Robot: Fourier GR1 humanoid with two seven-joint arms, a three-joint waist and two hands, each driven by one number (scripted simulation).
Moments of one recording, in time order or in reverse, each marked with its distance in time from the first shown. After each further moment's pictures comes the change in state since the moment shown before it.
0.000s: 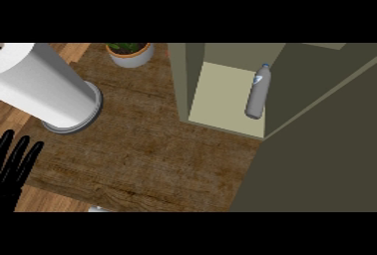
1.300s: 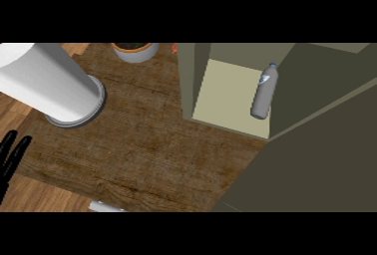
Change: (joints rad) left arm -0.019 0.040 0.053 0.037 0.032 -0.058 0.009; right arm -0.174 -0.008 -0.014 0.020 -0.043 0.084 0.077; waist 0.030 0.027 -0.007
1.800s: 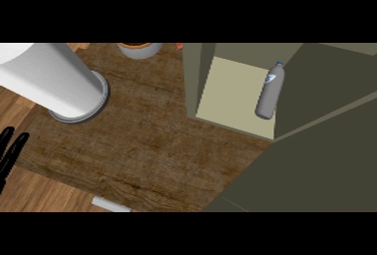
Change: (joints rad) left arm -0.021 0.012 0.012 0.005 0.008 -0.025 0.003; right arm -0.005 0.050 -0.013 0.033 -0.076 -0.007 0.019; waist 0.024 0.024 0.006
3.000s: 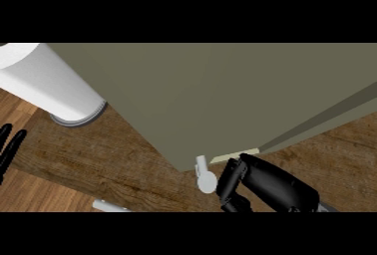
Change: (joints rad) left arm -0.023 0.004 0.014 0.057 0.024 -0.029 0.016; right arm -0.581 0.268 -0.146 0.433 -0.063 -0.137 0.385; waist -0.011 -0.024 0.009
